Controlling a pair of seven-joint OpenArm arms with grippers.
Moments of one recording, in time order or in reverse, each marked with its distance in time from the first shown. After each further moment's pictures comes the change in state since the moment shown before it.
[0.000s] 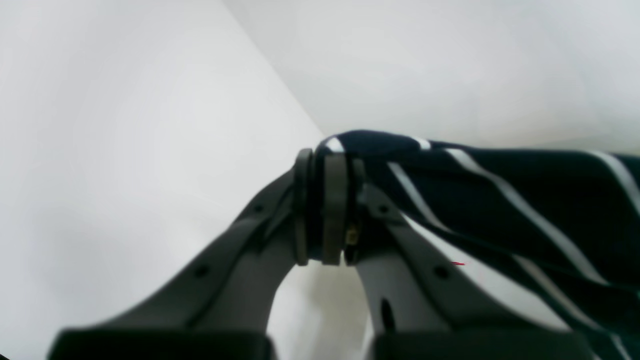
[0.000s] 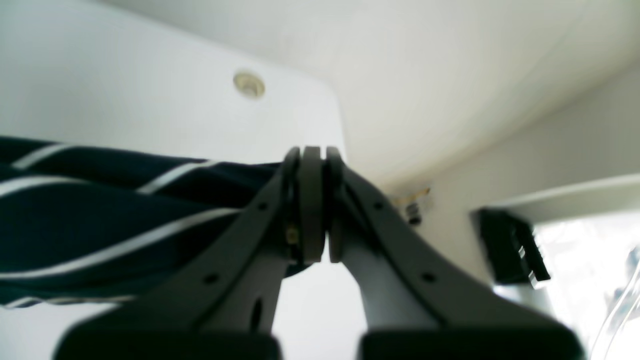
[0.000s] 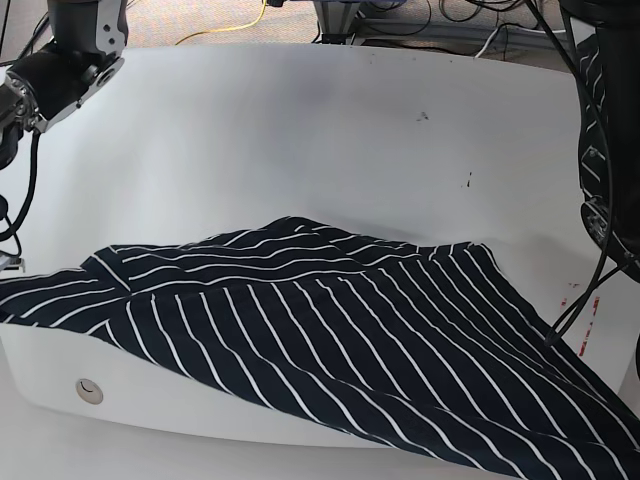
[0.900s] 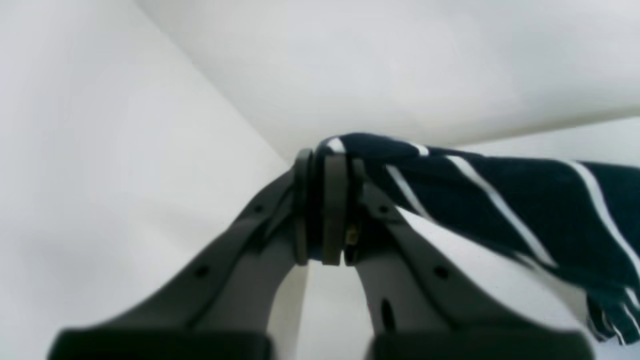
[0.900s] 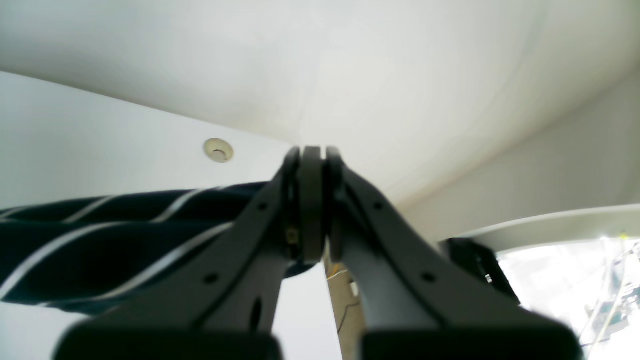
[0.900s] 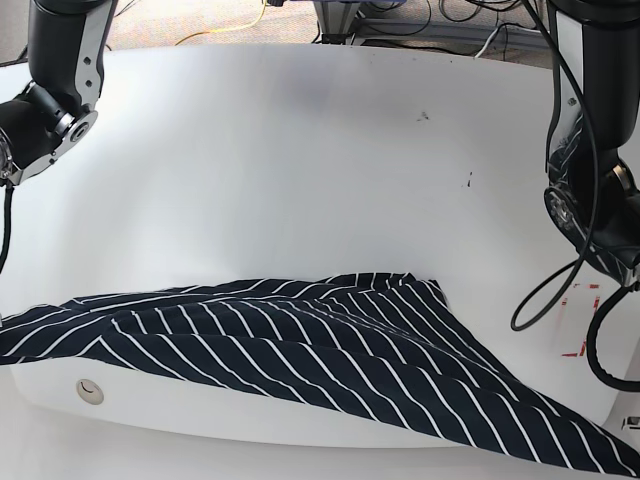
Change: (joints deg) left arm 7.8 5.7 -3.3 -5.9 0.5 0.1 -5.3; right arm 13.0 2.6 -7.1 -3.1 -0.4 -0.2 -6.7
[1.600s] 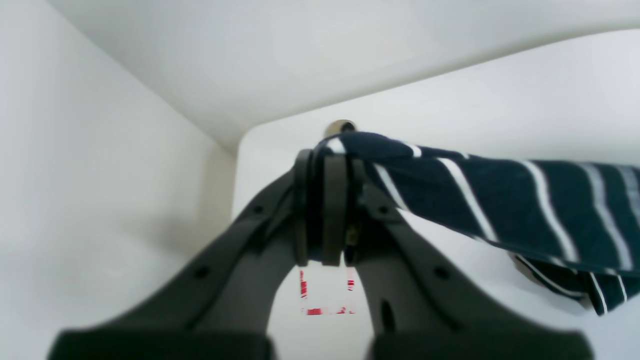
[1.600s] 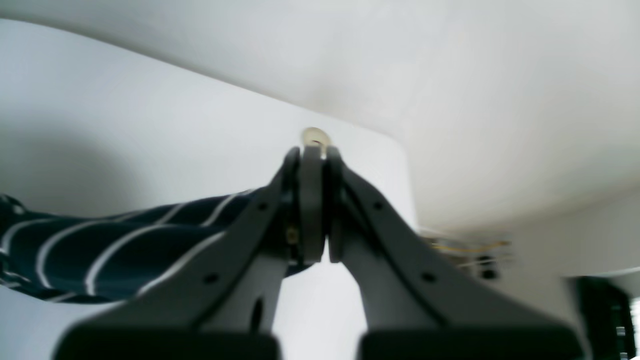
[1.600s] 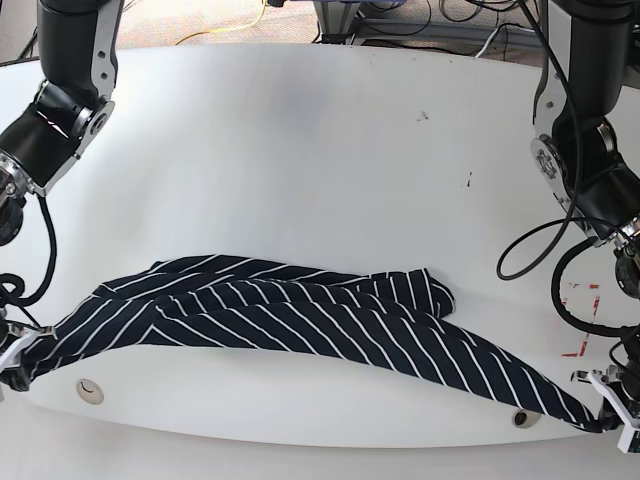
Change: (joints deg) left arm 12.4 -0.1 -0.1 -14.5 0.6 -0.2 -18.8; right arm -1.5 -4.1 -5.9 -20.4 -0.1 -0.7 15.5
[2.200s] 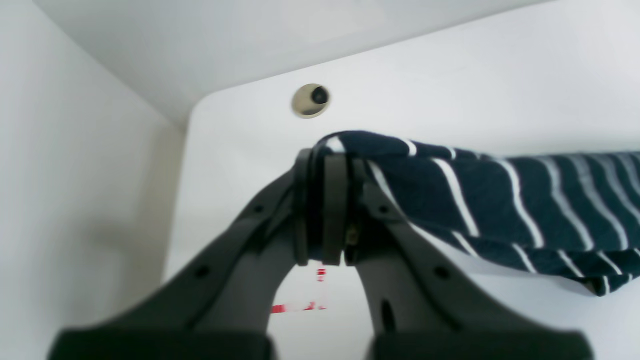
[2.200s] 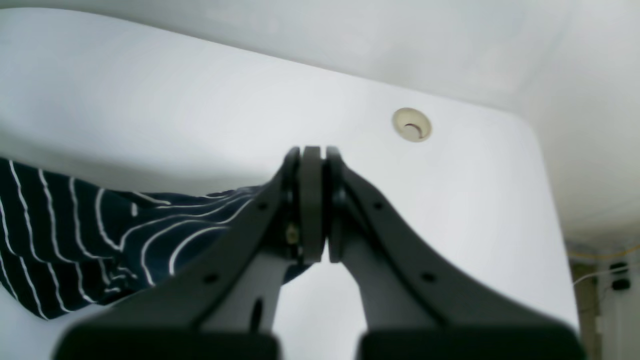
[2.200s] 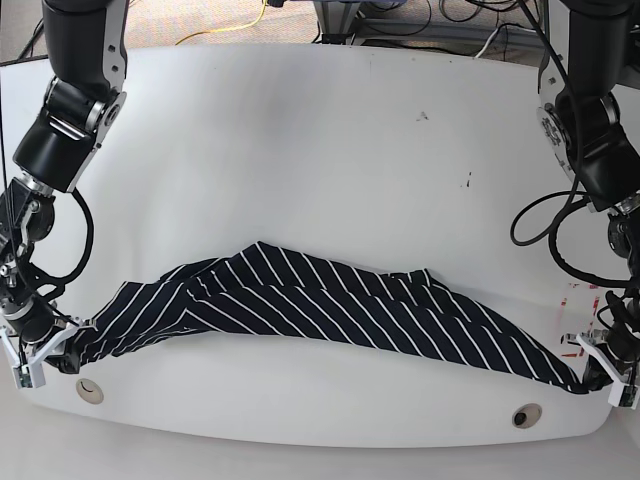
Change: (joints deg) left arm 7.5 -3.8 -0.1 -13.5 0.2 0.3 -18.1; right arm -2.4 -1.8 -4.7 -18.2 -0.5 -2.0 15.0
